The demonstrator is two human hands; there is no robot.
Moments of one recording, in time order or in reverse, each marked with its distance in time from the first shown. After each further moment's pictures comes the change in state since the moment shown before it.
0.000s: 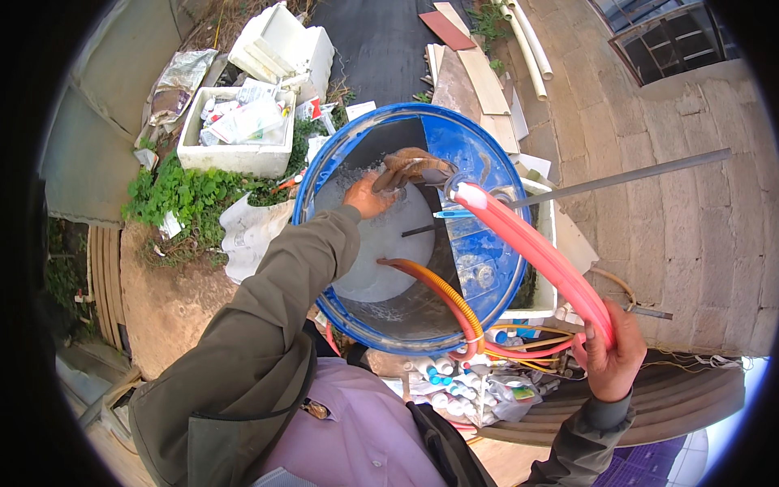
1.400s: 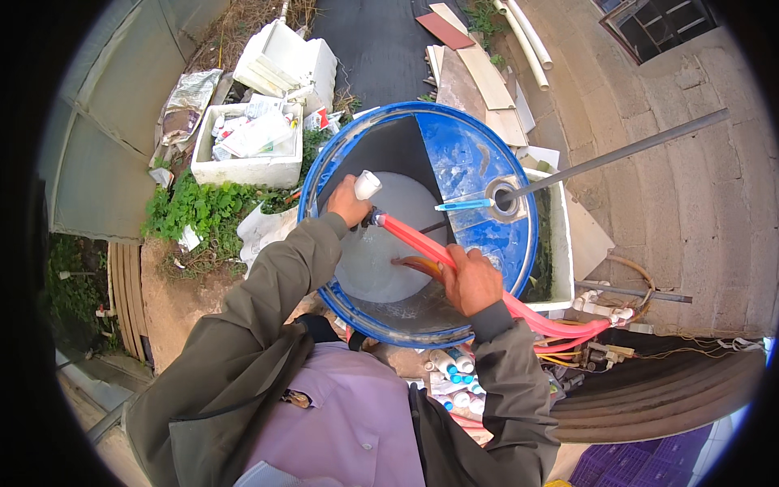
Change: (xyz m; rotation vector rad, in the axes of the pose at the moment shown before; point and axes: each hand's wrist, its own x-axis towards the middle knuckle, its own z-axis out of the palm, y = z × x) left_hand -0.033 -0.011 -0.023 0.077 0.171 -0.060; right_hand 0.007 -0.020 0.217 -0.003 -0.340 -0.060
